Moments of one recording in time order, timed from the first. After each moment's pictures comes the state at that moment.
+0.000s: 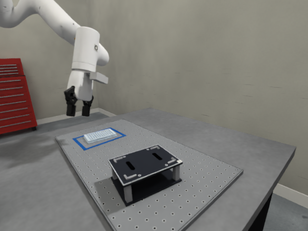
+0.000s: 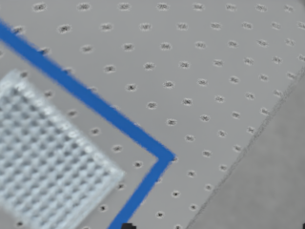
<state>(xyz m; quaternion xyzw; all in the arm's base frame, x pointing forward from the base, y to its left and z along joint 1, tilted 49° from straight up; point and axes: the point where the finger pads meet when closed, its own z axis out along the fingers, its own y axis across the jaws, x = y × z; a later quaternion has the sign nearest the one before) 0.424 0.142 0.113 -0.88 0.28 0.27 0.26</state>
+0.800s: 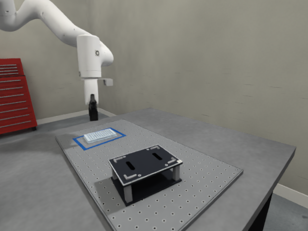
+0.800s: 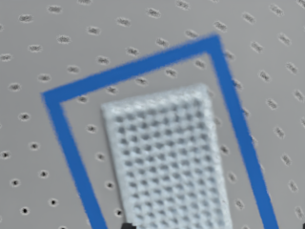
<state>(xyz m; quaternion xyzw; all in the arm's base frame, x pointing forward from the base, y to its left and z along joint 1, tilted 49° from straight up) 0.485 0.197 0.122 -0.92 0.06 0.09 0.39</state>
